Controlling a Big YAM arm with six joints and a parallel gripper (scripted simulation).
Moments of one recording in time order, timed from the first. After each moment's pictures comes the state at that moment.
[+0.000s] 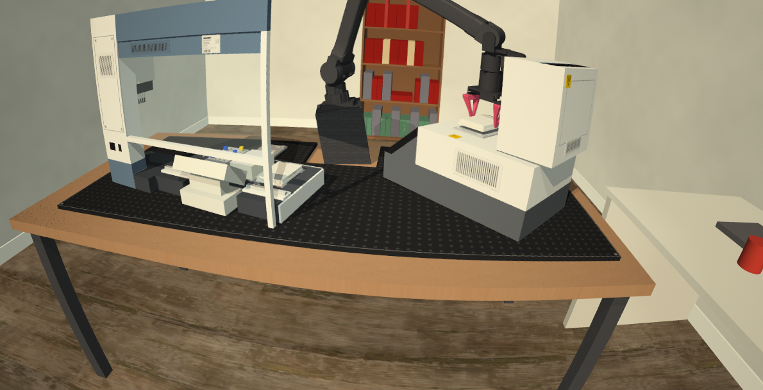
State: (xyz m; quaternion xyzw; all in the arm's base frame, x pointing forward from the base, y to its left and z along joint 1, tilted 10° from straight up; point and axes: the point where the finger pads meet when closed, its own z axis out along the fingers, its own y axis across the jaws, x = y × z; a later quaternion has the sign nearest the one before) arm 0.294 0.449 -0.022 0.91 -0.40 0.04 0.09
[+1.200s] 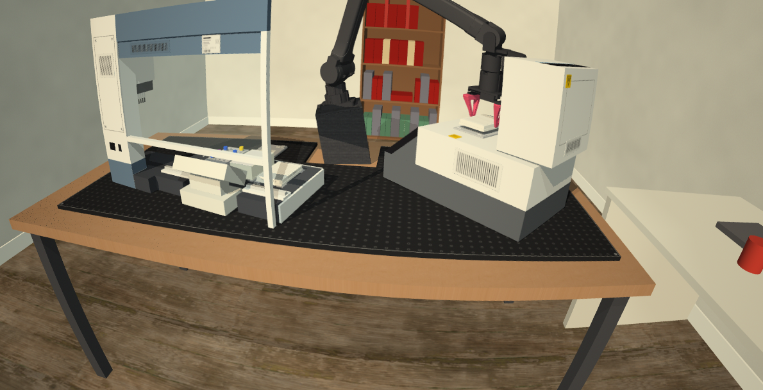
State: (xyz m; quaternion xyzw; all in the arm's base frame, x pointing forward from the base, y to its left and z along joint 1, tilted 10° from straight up) arm 0.292 0.450 -0.023 0.91 -0.40 0.04 0.09
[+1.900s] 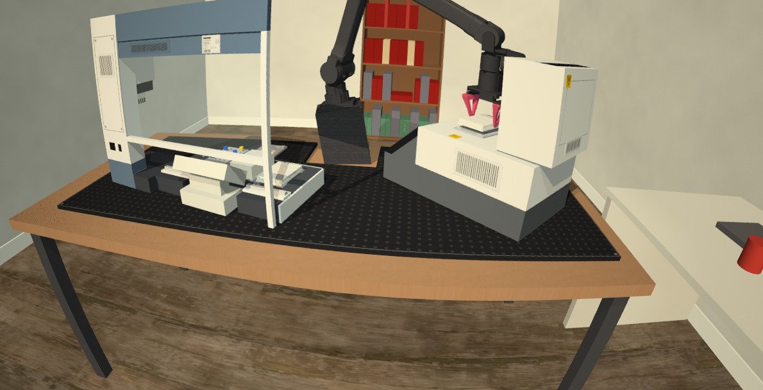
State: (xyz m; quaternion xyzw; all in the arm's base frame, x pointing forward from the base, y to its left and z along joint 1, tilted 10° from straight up) arm 0.293 0.448 -0.022 0.91 -0.40 0.04 0.09
